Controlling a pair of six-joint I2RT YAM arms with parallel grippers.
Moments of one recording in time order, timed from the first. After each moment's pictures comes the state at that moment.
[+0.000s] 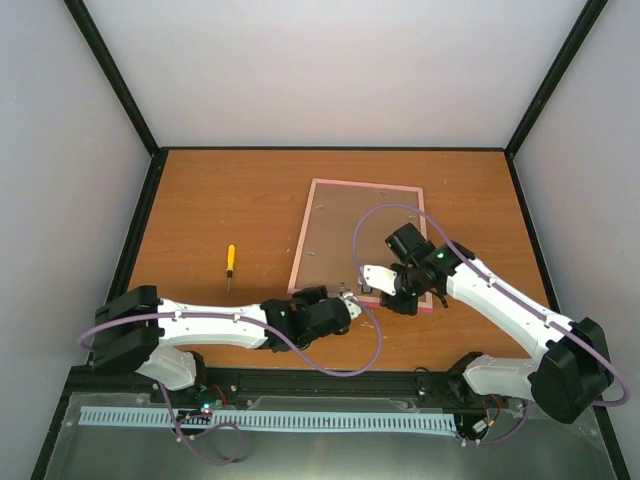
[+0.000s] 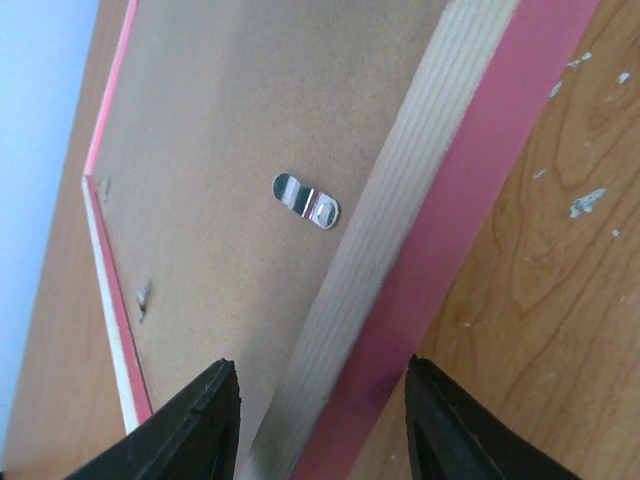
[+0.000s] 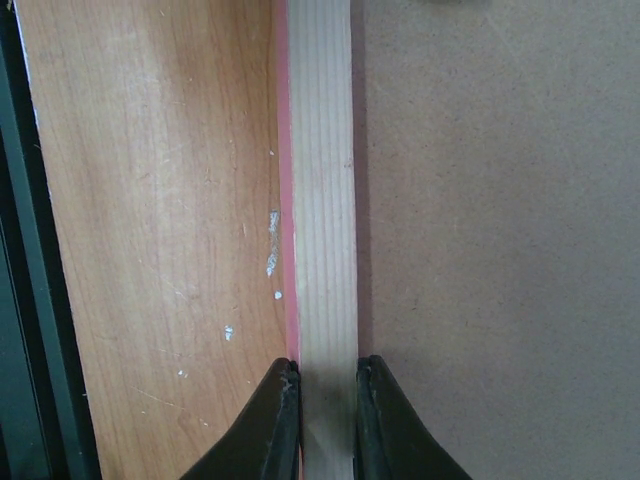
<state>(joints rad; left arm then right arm) -1.31 1.45 0.81 -0.34 -0.67 0.22 0.62 1.21 0.91 -0.97 -0.25 -0.79</state>
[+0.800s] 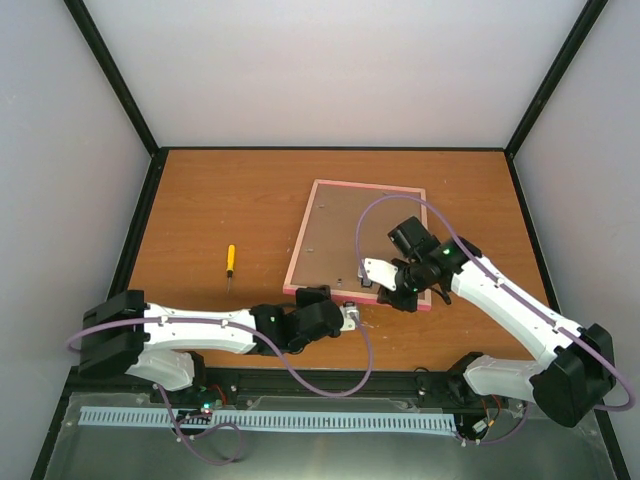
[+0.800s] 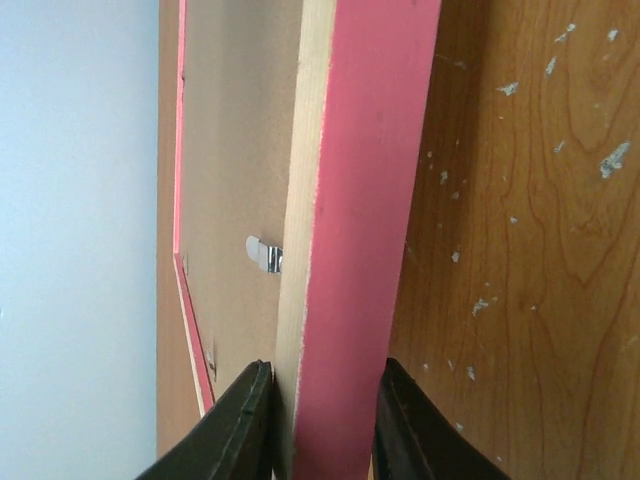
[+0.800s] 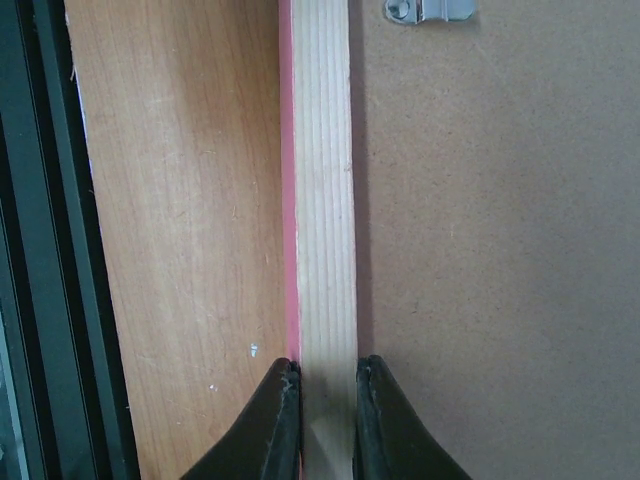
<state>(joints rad) -1.33 1.38 0.74 -0.19 -0.72 0.62 0.61 1.20 0.98 -1.03 -0.31 -0.74</state>
